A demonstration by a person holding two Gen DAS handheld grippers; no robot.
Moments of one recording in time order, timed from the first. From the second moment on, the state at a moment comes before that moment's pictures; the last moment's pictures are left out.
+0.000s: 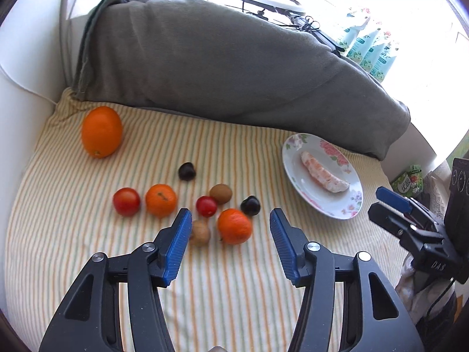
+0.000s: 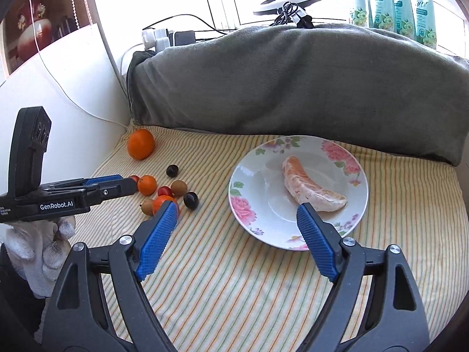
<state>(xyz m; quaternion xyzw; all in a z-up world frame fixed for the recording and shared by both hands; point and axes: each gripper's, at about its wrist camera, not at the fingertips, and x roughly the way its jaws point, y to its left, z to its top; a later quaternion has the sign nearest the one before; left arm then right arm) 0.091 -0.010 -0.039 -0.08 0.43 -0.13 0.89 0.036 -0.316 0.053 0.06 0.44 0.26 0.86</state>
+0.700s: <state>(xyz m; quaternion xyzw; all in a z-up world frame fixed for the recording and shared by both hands) 0.077 0.065 -0.071 -0.10 0.42 -0.09 0.90 0.035 -0.247 0.037 0.04 0.45 0.32 0.83</state>
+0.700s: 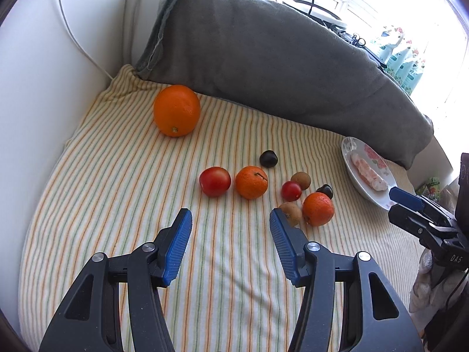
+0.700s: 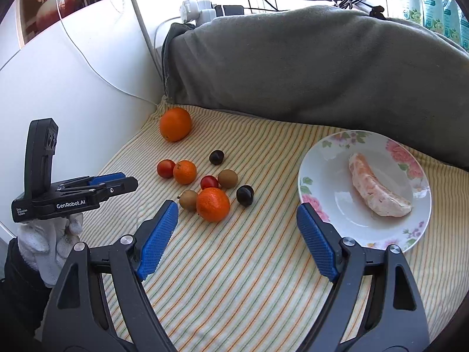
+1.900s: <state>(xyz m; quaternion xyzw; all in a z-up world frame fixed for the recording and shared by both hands) 0.135 0.002 -0.085 0.05 0.43 -0.13 0.89 0.051 -0.182 -0.013 0.01 0.50 0.35 0.79</state>
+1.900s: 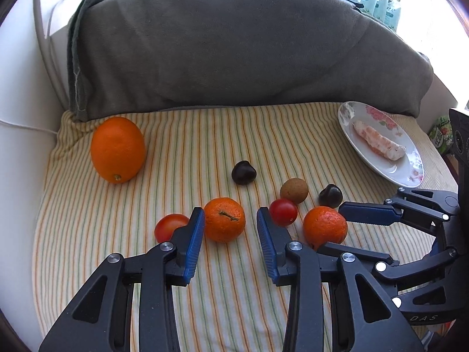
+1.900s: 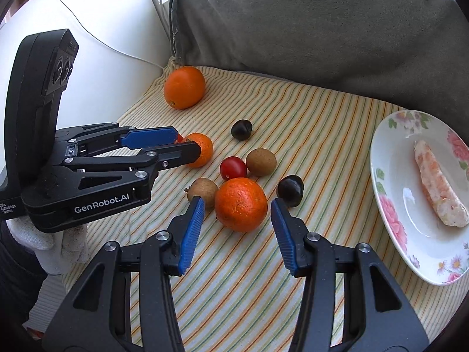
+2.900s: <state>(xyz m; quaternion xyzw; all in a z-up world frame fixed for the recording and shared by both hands) 0.144 0.011 -0.095 0.05 0.43 -0.11 0.89 0.049 -0.172 -0.017 -0.02 0.50 0.34 0.80</state>
